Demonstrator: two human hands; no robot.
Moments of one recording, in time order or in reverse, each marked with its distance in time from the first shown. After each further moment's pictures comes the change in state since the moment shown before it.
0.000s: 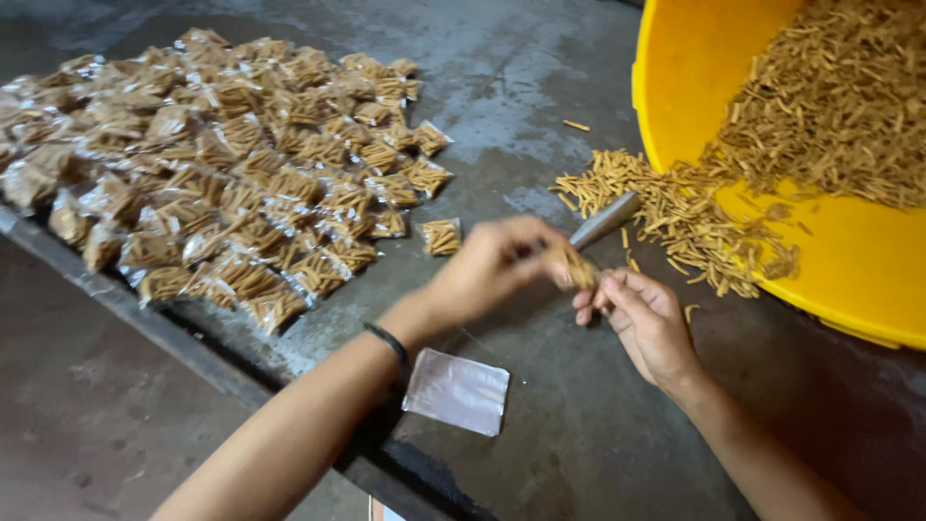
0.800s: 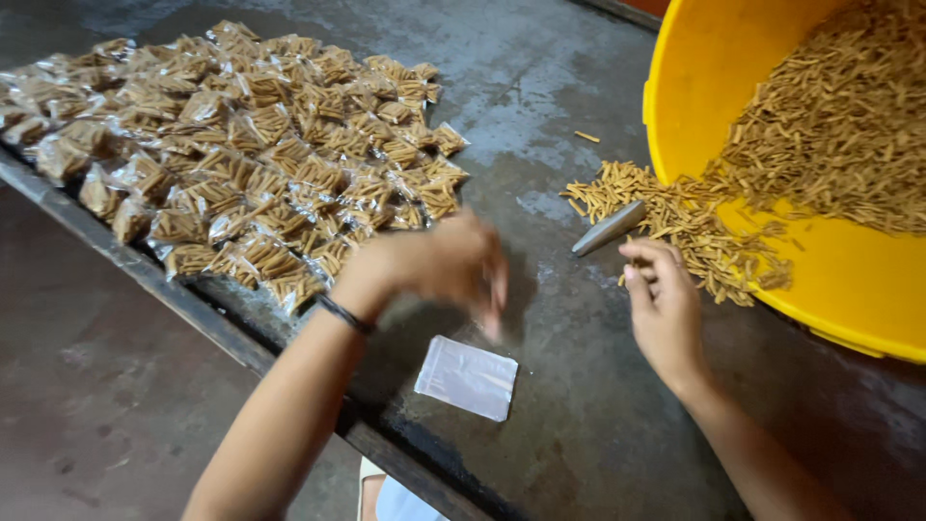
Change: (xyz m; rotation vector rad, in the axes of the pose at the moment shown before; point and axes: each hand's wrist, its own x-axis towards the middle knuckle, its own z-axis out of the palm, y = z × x) left_hand 0.000 0.085 -0.065 0.798 -0.777 -0.237; right_hand 0.009 -0.034 0.007 -1.016 0.179 -0.257
